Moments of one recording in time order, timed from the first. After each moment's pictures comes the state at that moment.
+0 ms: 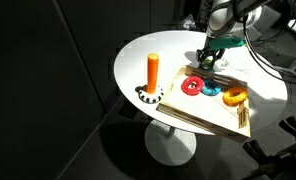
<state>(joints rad) 0.06 0.88 -0.09 -1.52 0.03 2.34 0.32</state>
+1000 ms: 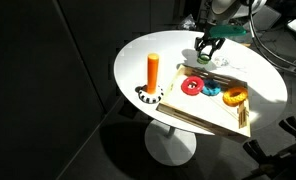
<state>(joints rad) 0.05 0.80 -0.07 -1.53 0.05 2.34 0.33</state>
